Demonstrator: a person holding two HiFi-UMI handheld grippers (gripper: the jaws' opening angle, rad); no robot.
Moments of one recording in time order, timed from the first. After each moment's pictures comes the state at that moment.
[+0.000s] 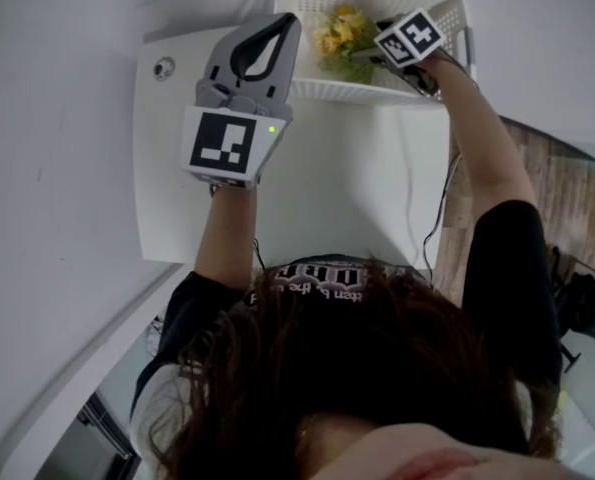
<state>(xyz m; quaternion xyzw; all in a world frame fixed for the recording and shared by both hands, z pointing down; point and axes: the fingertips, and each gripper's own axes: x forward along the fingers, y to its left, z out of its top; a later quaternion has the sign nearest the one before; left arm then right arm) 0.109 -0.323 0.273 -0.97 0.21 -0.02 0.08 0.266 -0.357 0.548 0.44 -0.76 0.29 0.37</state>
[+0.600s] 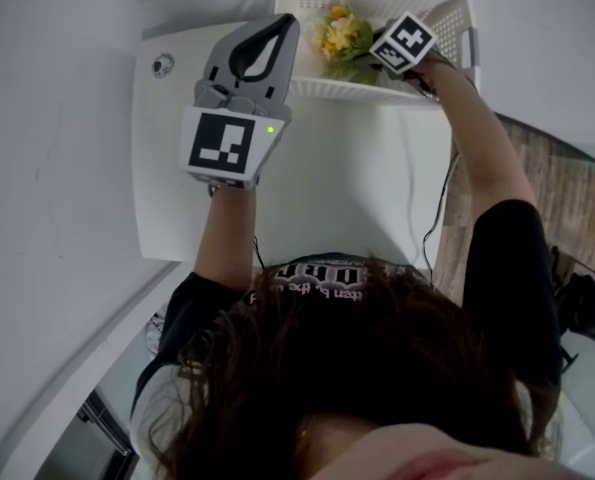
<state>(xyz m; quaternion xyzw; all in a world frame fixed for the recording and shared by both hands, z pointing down) 0.107 -0.325 0.282 -0.97 0.22 -0.03 0.07 0.252 -0.340 0.575 0.37 -0.77 0.29 0.43</state>
